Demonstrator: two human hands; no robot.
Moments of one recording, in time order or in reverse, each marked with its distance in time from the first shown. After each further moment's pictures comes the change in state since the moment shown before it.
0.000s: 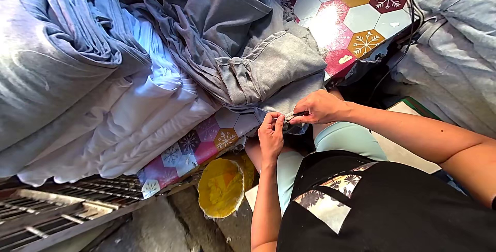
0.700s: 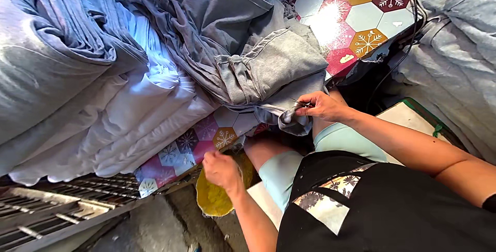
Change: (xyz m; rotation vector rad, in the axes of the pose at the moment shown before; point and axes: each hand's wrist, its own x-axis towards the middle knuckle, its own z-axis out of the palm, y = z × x) left_hand -0.039 -0.033 -0.114 0.967 0.491 -0.391; right_hand -0.008 -0.004 0.009 0.858 0.185 0.346
